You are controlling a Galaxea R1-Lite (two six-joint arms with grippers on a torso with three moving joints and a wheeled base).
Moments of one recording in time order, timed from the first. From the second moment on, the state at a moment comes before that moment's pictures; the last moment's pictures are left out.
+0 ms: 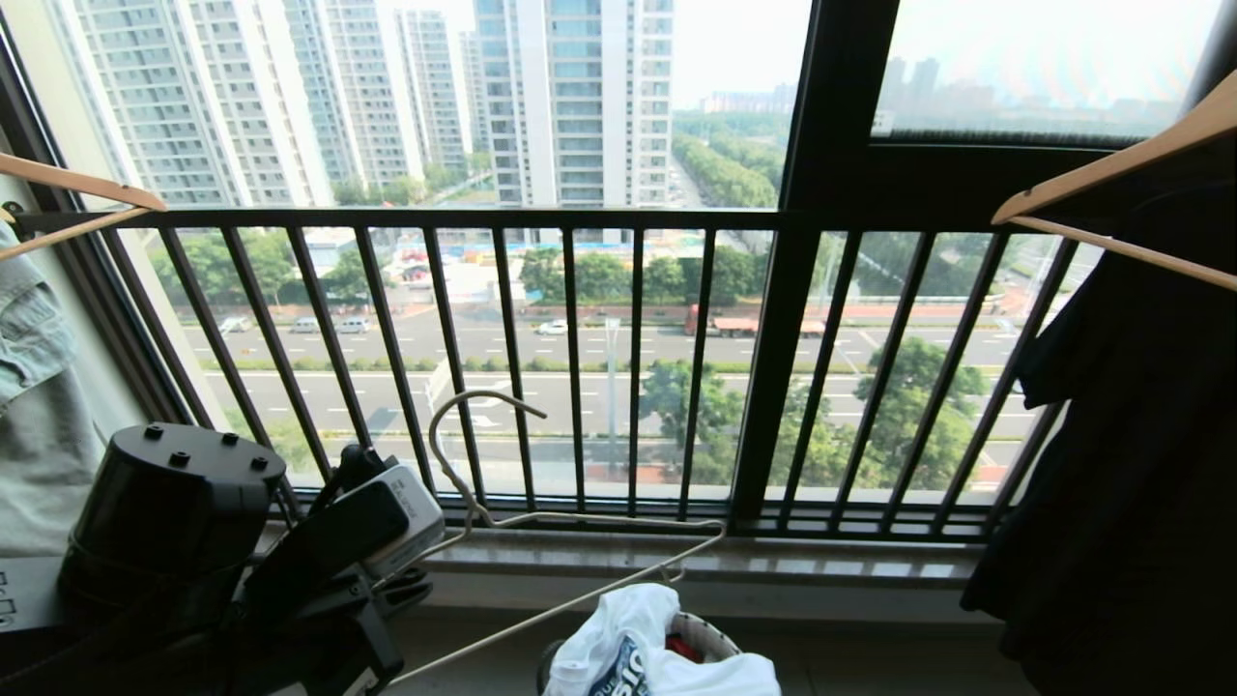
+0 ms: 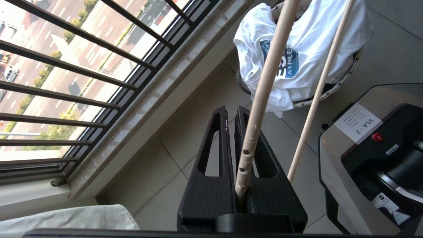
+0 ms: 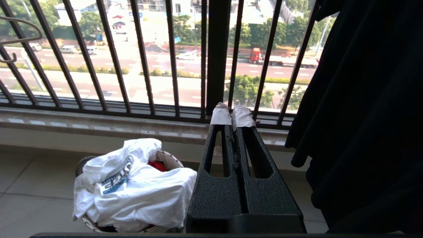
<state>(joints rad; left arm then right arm) -0.60 1.31 -0.60 -0.08 0.12 0.41 0.01 0.00 0.00 0.01 0.02 -0.01</state>
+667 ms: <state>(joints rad) -0.60 1.29 -0.59 -0.08 0.12 0.42 0.01 0.00 0.00 0.01 0.02 -0.01</state>
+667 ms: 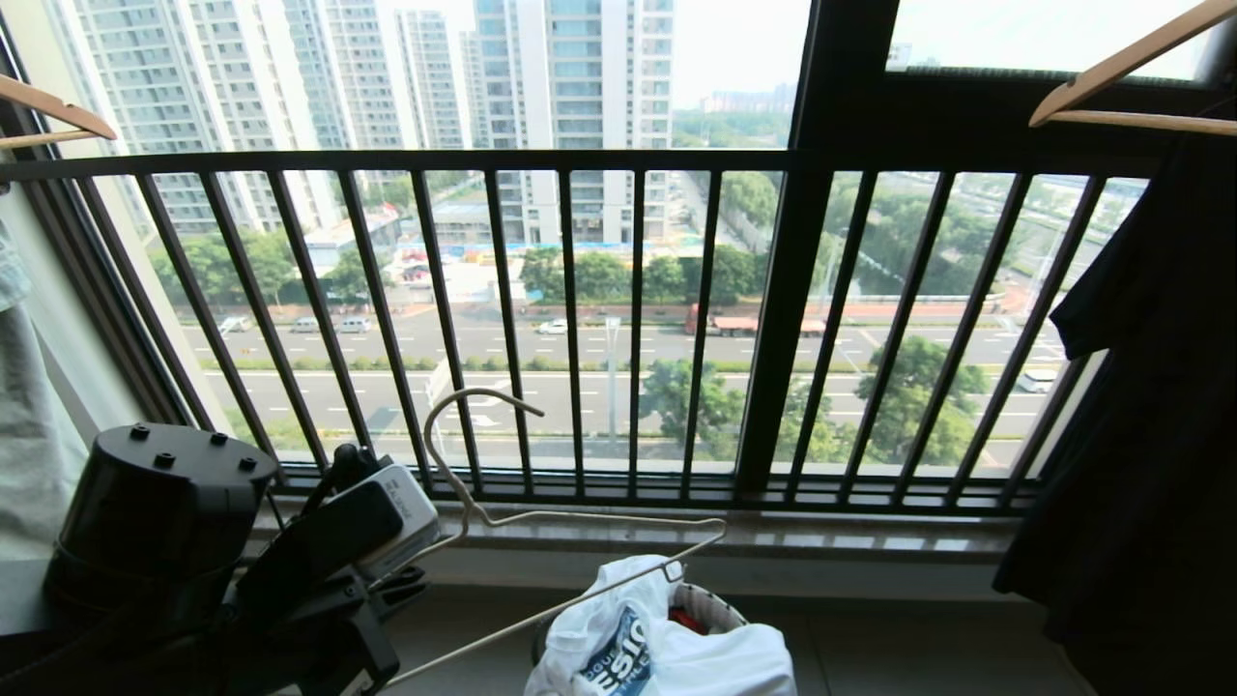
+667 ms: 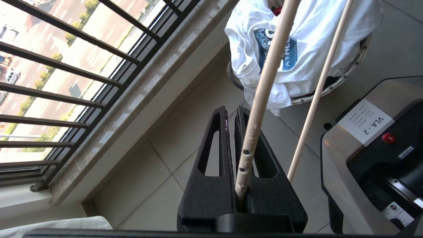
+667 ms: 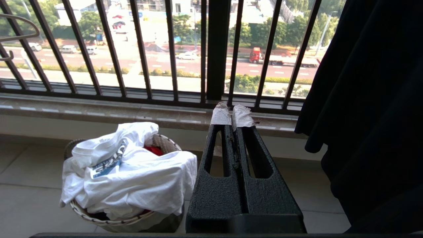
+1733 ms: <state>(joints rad) -0.61 1.26 -0.59 -0.08 0.12 0.42 0.01 0.00 0.00 0.01 0.02 -0.01</state>
